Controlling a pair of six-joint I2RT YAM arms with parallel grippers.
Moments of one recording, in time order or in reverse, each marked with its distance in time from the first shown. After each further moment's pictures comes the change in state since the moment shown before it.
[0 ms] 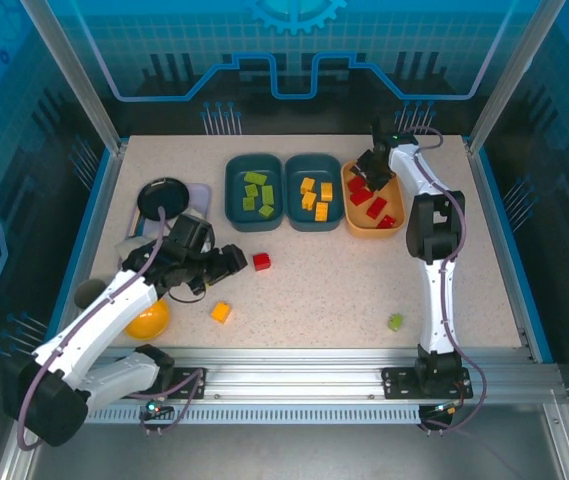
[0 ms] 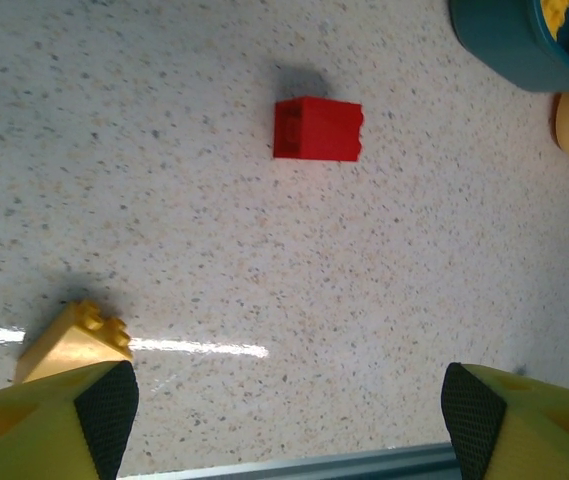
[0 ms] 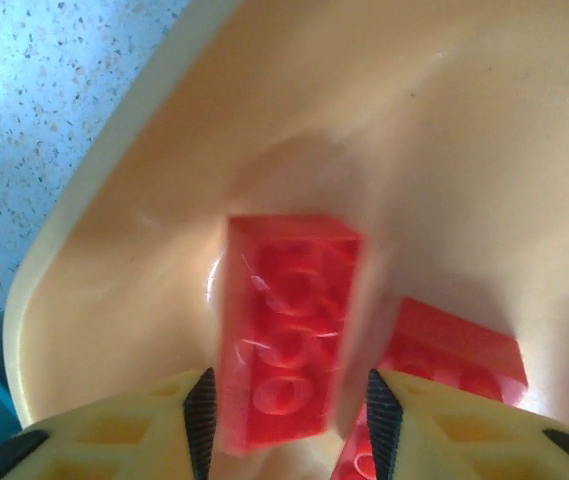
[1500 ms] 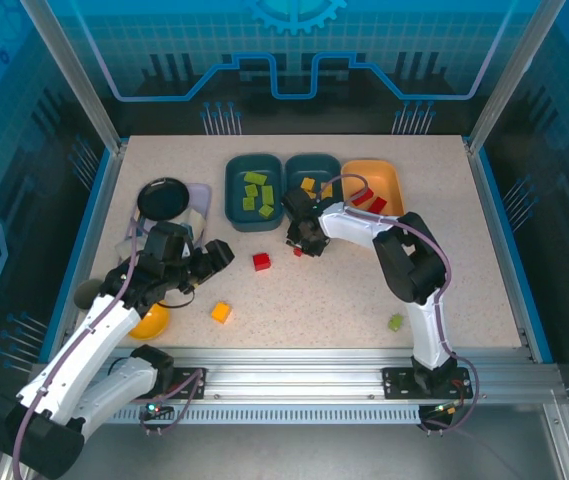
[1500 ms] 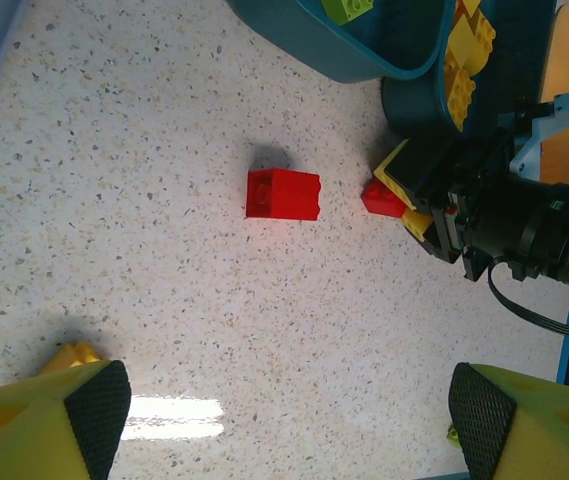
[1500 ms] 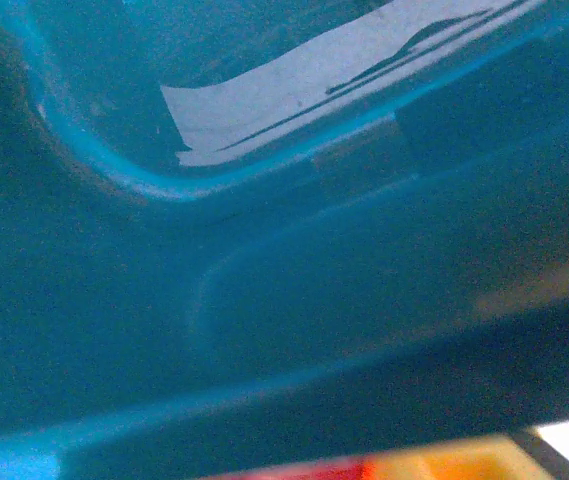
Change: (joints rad) left arm 0.102 -0.215 -0.101 0.070 -0.007 -0.014; right arm 0.540 -0.341 -0.705 0.282 0.215 0.191
